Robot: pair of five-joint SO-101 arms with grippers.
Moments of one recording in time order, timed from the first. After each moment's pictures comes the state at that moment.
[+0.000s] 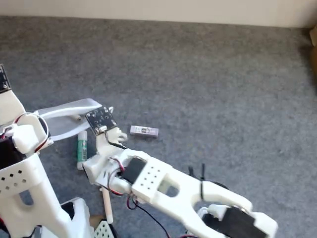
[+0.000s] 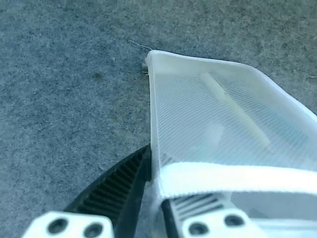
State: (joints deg) left arm -31.2 -46.2 23.6 88.3 8.0; right arm -65.1 -18.6 40.2 32.2 -27.0
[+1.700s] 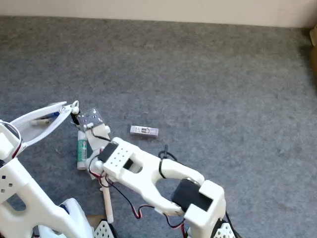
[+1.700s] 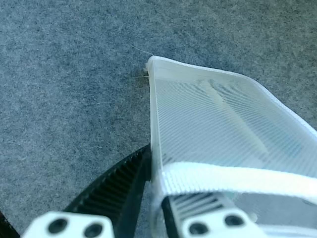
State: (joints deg) left arm -47.5 -46.2 23.6 86.1 11.7; right arm -62.1 16.2 17.1 45.1 -24.3
